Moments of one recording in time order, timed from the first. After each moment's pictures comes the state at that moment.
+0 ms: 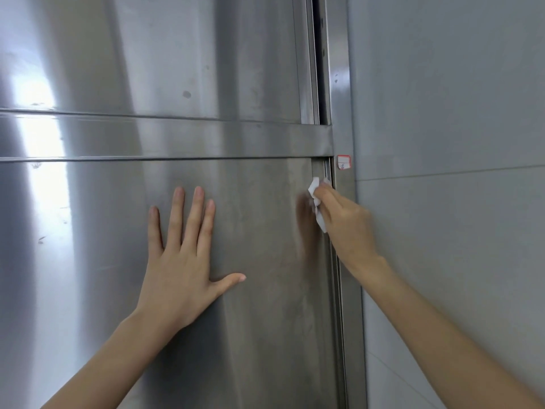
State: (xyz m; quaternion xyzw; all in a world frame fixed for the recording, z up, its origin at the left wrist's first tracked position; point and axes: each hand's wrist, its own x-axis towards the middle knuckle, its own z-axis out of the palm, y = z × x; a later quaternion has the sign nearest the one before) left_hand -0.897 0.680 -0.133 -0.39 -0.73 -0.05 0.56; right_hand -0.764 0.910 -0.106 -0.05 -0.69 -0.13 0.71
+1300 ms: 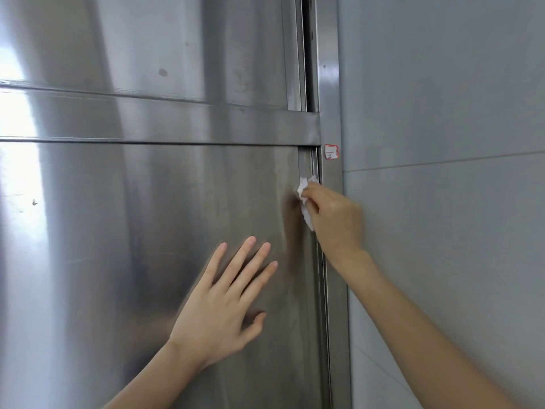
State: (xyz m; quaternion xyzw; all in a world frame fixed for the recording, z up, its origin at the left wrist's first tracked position) left_hand -0.878 0.730 -0.193 -0.54 -0.65 0.04 0.54; right_hand -0.761 0.906 -0.106 -0.06 -0.67 -0.12 0.73
